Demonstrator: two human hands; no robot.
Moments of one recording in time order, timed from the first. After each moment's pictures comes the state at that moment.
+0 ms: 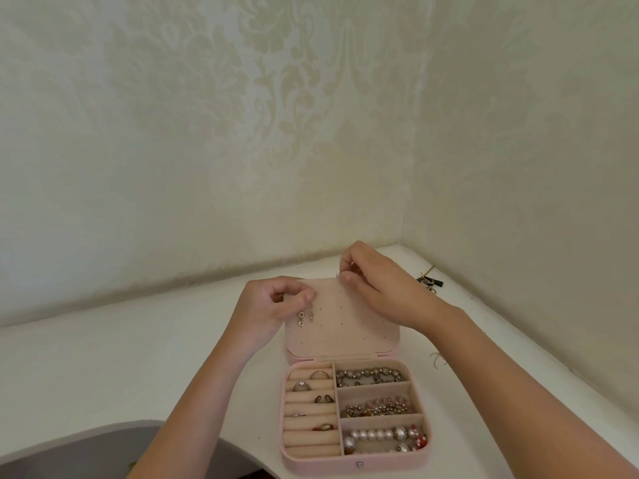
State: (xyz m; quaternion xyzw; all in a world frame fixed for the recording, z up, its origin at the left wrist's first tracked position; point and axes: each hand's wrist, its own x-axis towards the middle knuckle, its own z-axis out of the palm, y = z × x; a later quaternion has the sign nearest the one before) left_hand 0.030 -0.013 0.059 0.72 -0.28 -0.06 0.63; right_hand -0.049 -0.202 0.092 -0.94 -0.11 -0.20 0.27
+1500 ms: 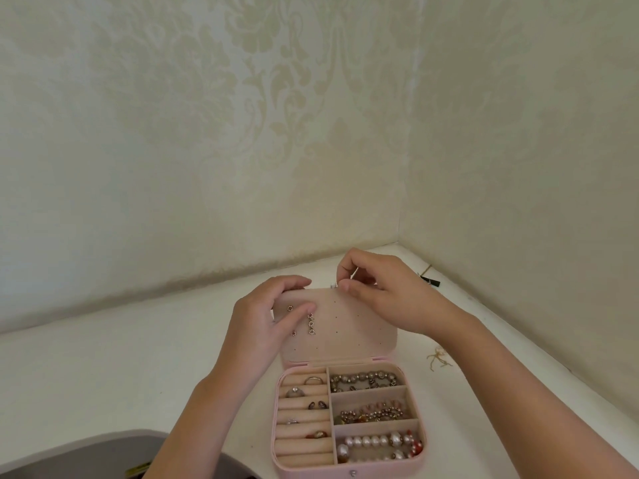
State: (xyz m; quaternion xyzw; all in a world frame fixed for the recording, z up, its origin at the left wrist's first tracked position) left_hand 0.000 -0.011 0.064 0.78 -0.33 0.10 0.52; right_hand -0.071 -0.200 0.107 -0.91 -0.09 -0.16 0.38
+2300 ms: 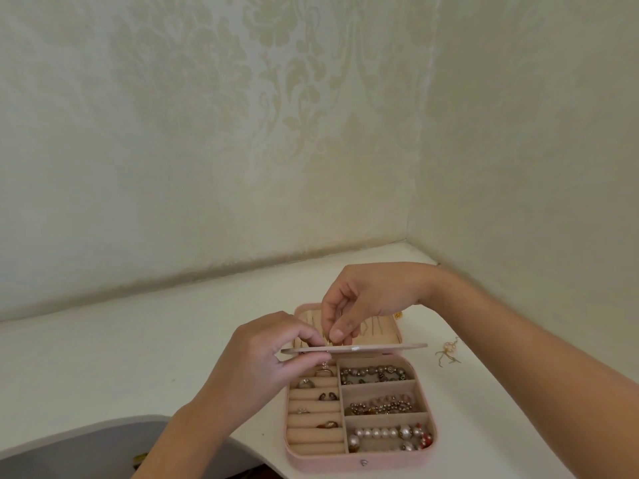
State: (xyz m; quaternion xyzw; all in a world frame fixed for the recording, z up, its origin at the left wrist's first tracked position) left_hand -0.028 0.027 0.060 0.76 -0.48 0.14 0.41; right_hand -0.042 -0.183 0.128 -0.86 -0.17 0.25 0.40
